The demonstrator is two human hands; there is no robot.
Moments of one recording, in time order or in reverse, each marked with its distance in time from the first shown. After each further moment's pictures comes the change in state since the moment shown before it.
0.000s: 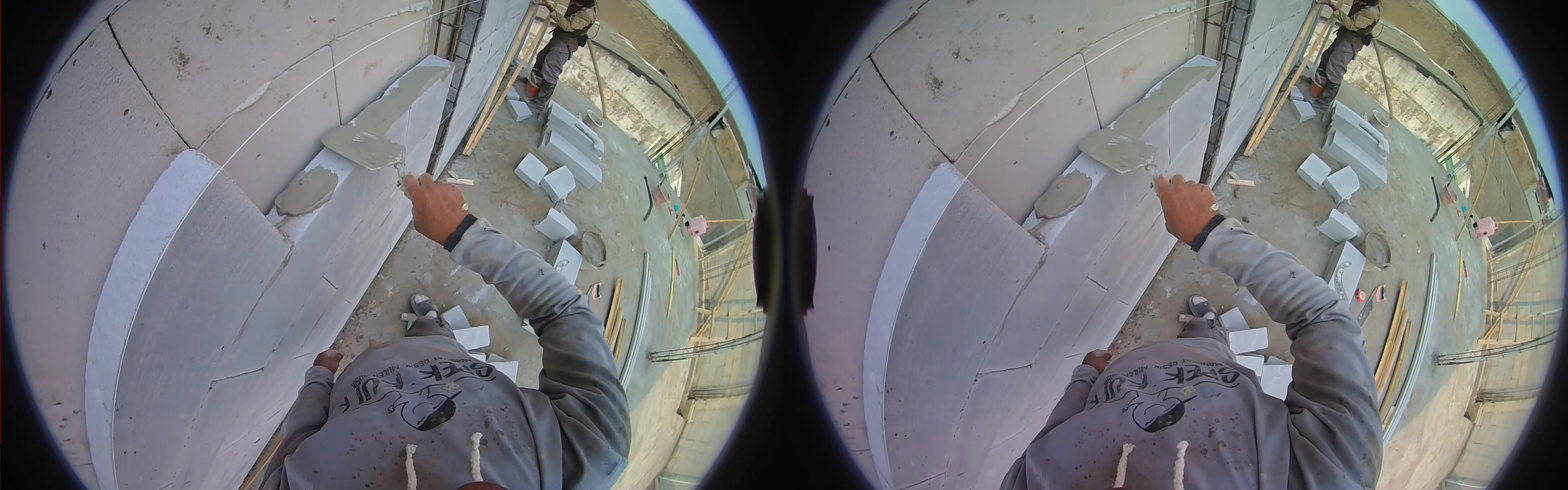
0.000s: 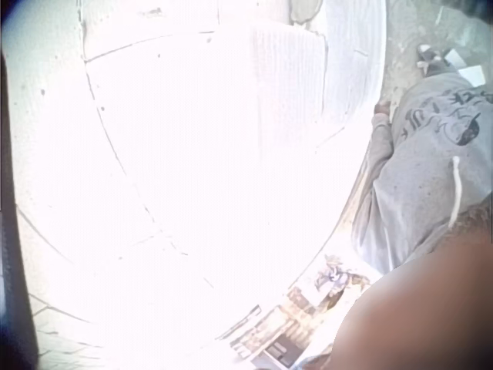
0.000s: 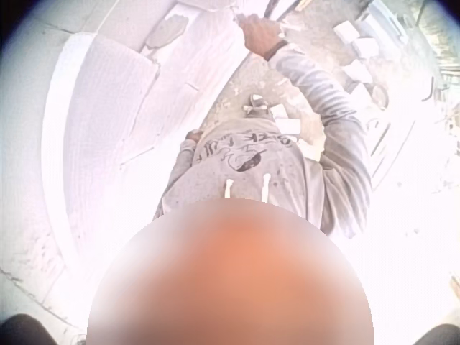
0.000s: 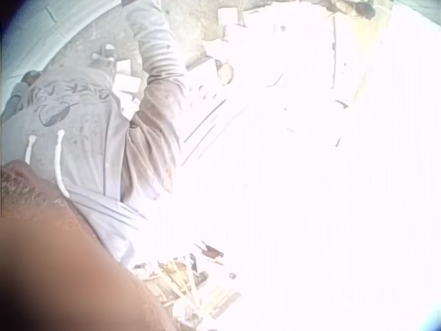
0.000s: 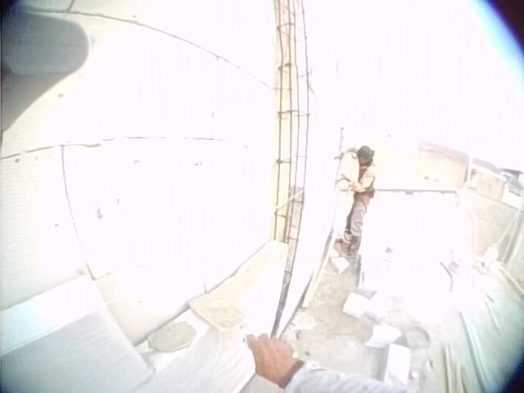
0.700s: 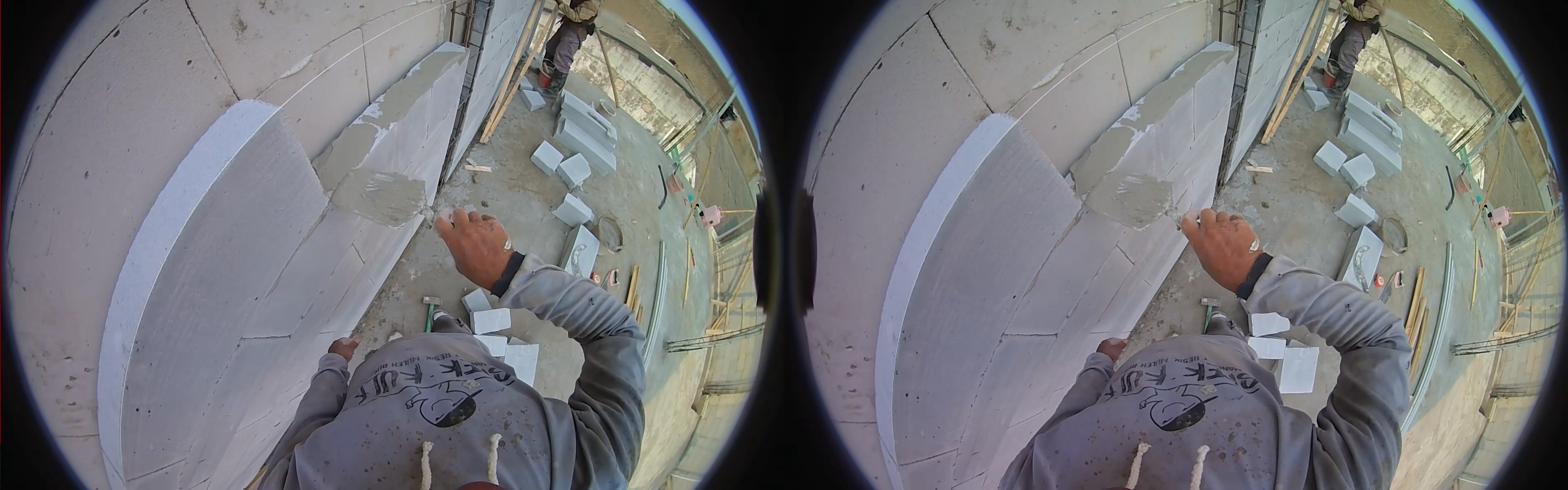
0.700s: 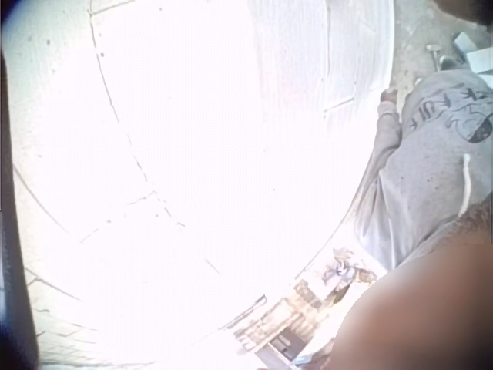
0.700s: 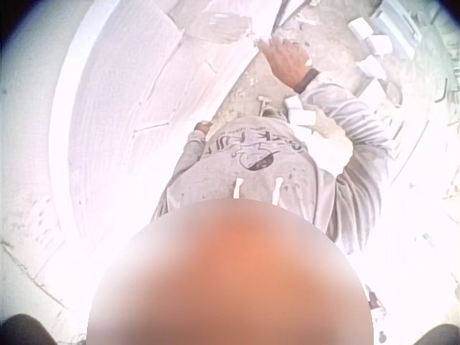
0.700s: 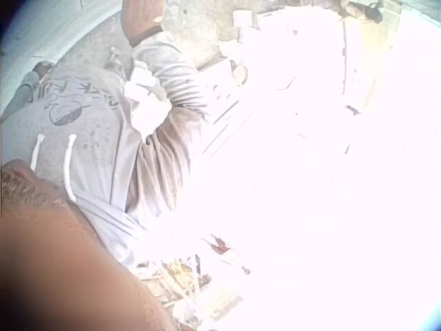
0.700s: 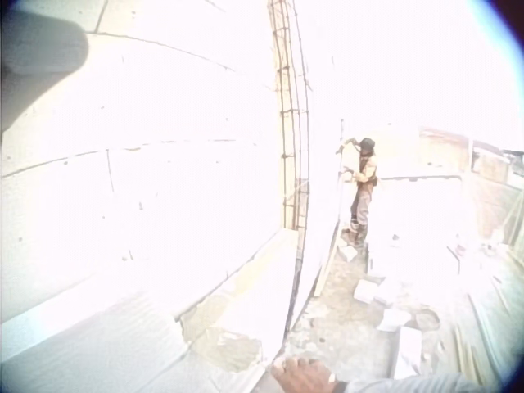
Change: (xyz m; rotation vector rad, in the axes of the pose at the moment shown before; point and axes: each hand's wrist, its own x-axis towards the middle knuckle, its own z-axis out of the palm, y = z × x) left_hand -0.033 -0.042 -0.017 0.051 0.000 0.044; right_hand -0.113 -0.074 -0.053 -0.084 -0.005 -0.183
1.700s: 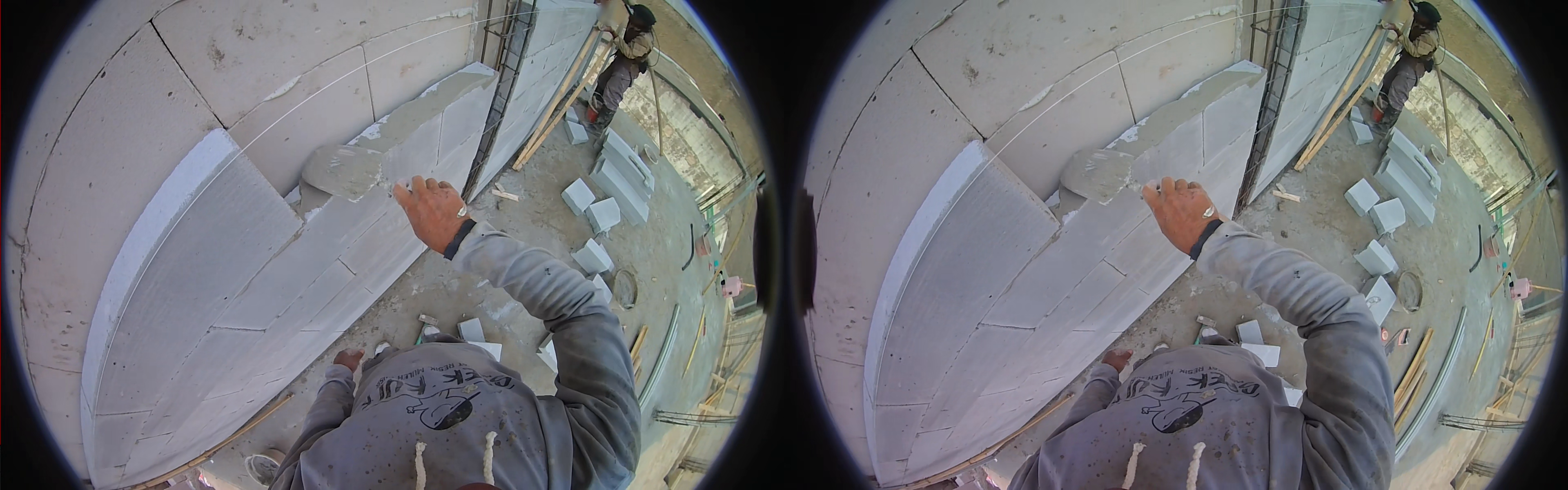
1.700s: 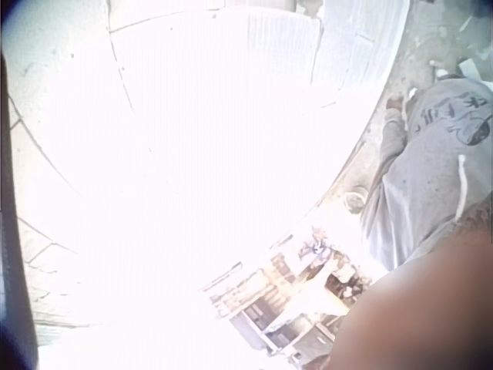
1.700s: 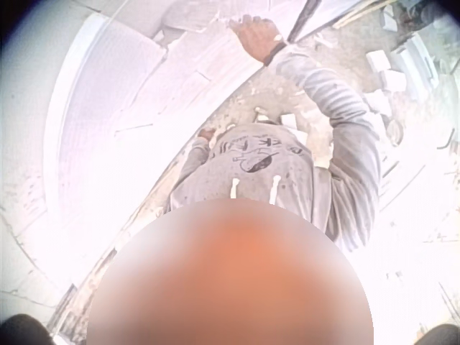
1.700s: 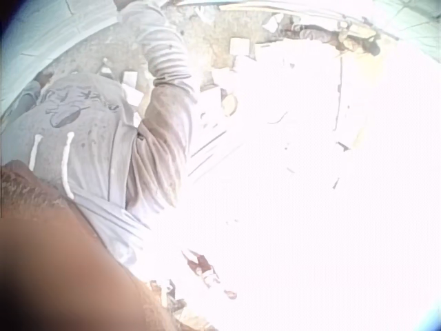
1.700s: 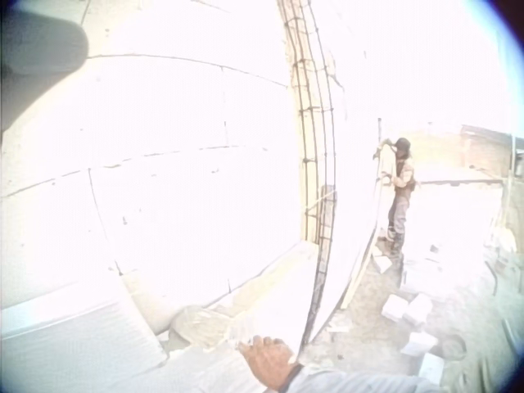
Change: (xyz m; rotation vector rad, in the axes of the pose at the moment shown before) left_hand -0.032 0.077 0.079 -0.133 0.149 -0.155; right_hand 0.097 0.076 0.036 0.037 0.148 -0.218
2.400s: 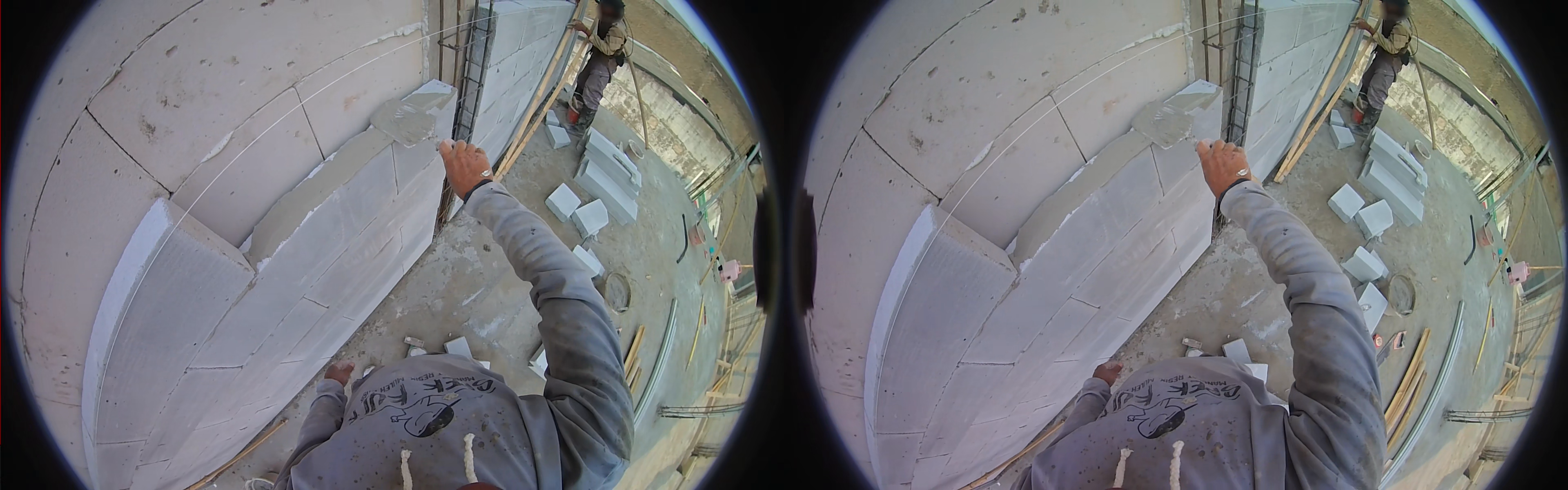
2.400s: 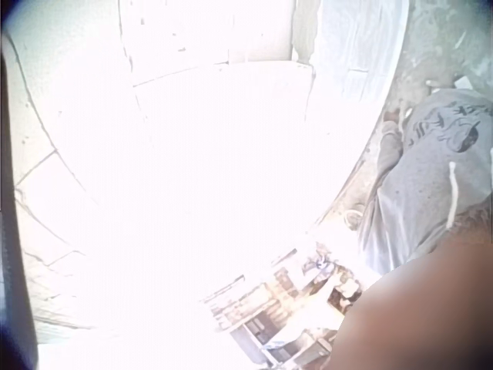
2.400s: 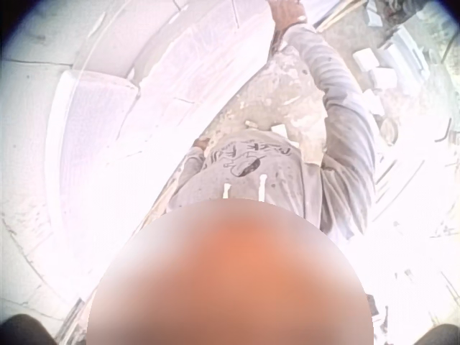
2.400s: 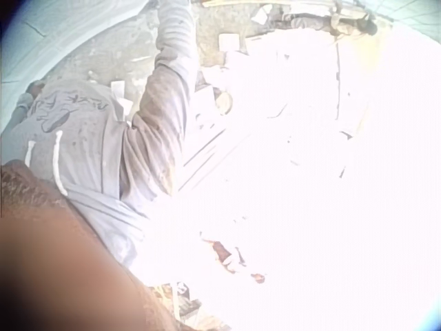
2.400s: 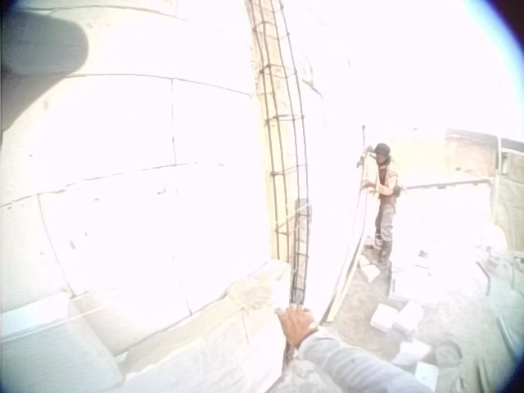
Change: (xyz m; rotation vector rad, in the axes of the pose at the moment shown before) left_hand 0.043 0.041 0.023 -0.054 0.056 0.046; right_hand 0.006 0.211 0.071 -0.380 0.030 0.327
